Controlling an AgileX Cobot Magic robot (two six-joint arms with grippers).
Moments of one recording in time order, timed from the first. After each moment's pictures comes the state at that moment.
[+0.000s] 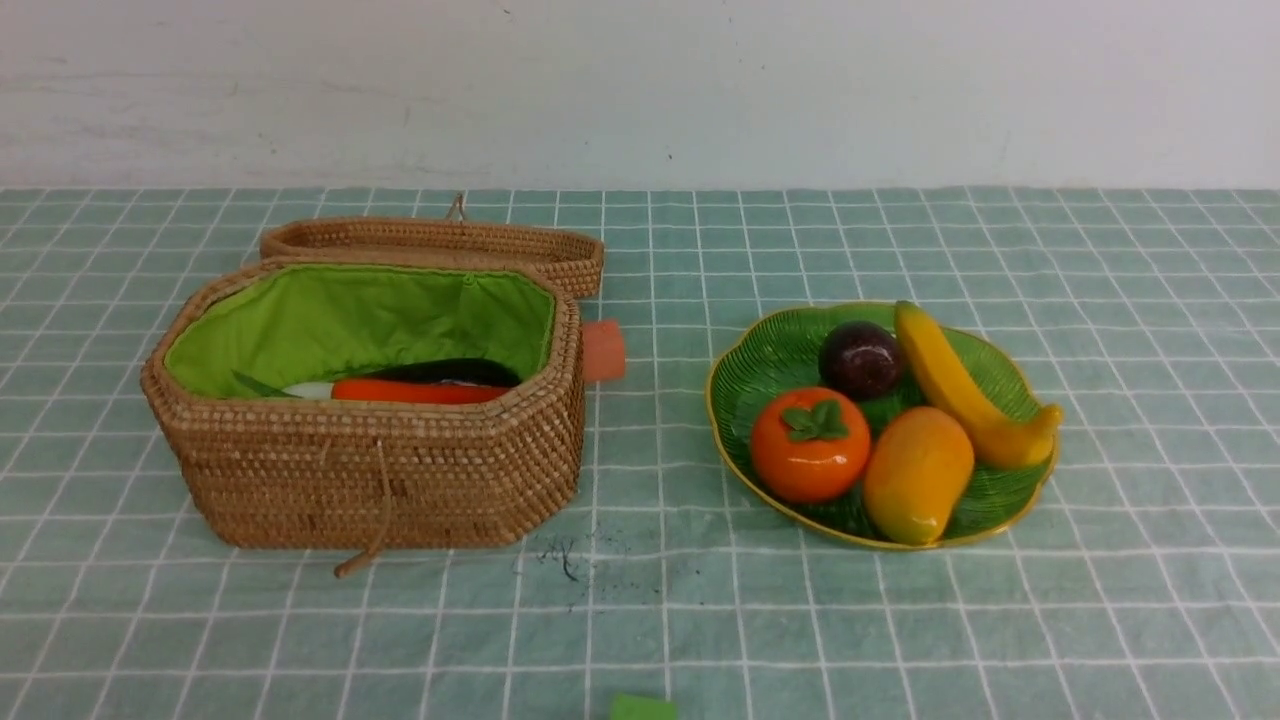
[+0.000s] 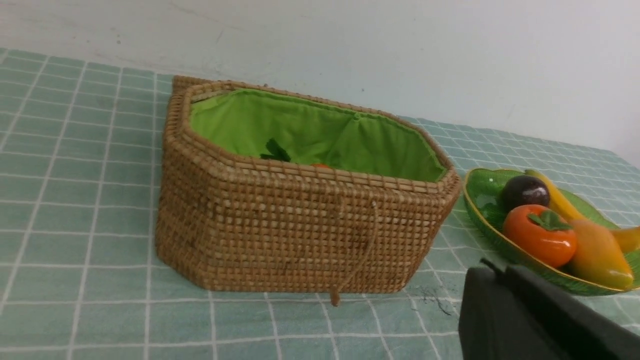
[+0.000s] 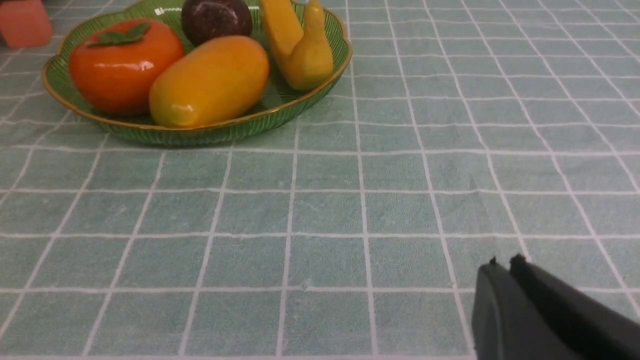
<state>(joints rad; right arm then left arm) -0.03 -0.01 0.02 0.10 0.38 -0.10 -0.63 -0.02 -0.24 0.66 0.54 -0.91</state>
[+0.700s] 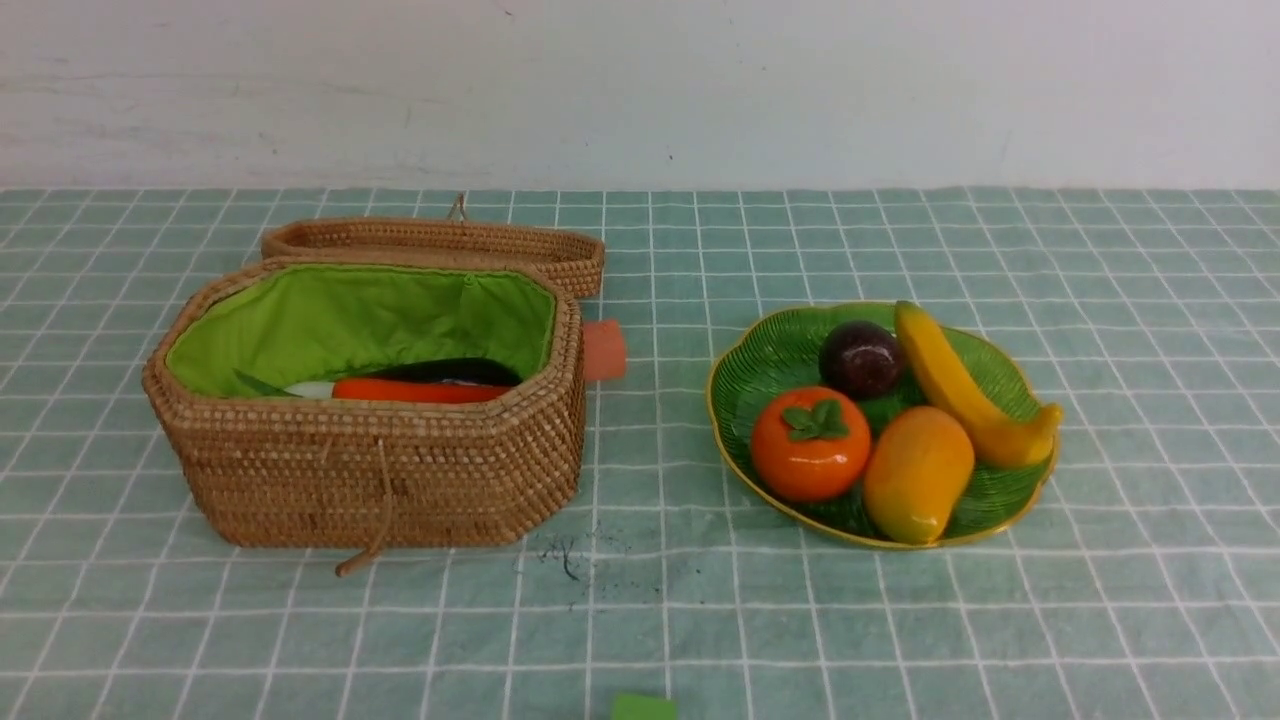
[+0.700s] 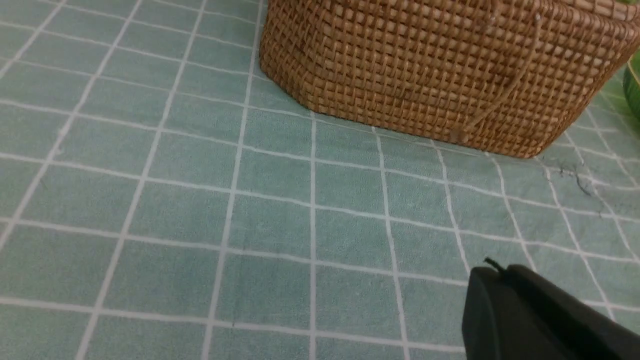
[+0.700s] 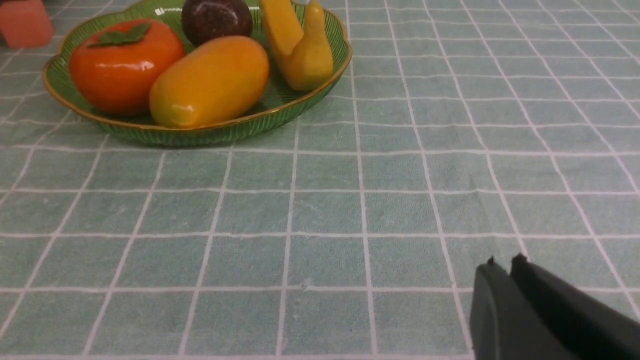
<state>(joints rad) -0.03 -0.01 0.02 0.10 0.38 -0.10 -0.08 -0.02 0.03 -0.09 0.38 -0.25</state>
